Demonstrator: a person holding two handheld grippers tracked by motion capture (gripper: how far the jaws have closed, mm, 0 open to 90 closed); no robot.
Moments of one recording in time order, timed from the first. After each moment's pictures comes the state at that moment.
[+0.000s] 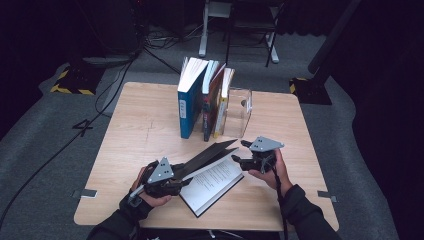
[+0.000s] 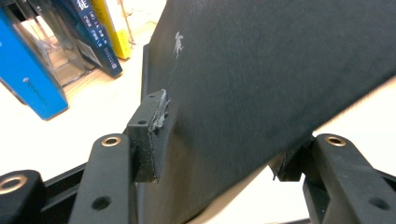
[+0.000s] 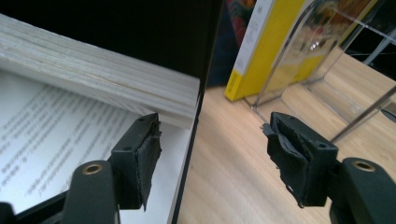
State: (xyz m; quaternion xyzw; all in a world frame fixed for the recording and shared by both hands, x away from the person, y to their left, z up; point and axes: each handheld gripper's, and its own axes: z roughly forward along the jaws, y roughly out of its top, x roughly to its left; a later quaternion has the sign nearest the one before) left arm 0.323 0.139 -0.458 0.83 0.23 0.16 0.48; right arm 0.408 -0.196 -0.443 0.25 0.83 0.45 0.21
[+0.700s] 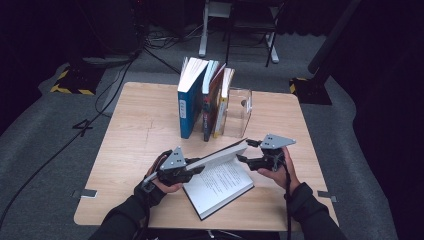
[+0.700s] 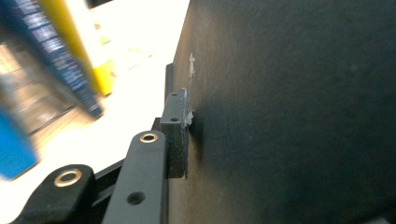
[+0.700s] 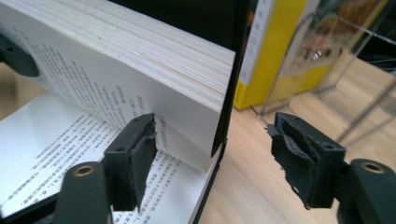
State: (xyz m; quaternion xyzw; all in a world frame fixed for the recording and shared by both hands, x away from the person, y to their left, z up) left arm 0.355 0.109 -0.453 0.83 0.19 0.12 0.51; right arm 0.409 -0.223 -0.436 0.23 0.83 0.48 0.17
